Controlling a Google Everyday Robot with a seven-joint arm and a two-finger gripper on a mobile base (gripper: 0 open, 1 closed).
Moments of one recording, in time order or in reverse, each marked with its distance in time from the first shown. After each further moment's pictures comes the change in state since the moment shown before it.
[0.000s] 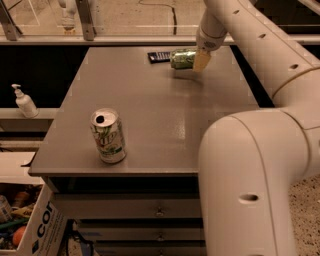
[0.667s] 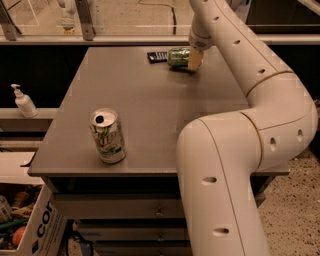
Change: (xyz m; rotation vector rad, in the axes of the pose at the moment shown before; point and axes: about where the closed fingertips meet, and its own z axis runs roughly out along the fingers) arm -0.010 -0.025 0.032 0.032 0.063 0.056
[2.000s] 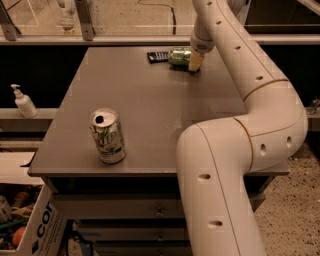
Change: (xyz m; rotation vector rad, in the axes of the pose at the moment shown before) arm 0.008 0.004 0.012 -0.038 -0.023 0.020
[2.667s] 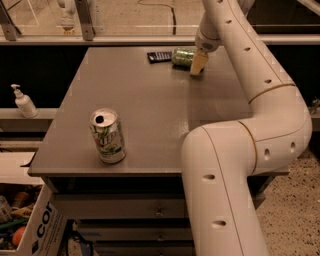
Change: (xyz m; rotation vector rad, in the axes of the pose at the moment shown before) arm 0.006 0.007 -0.005 -0.039 -0.049 0.000
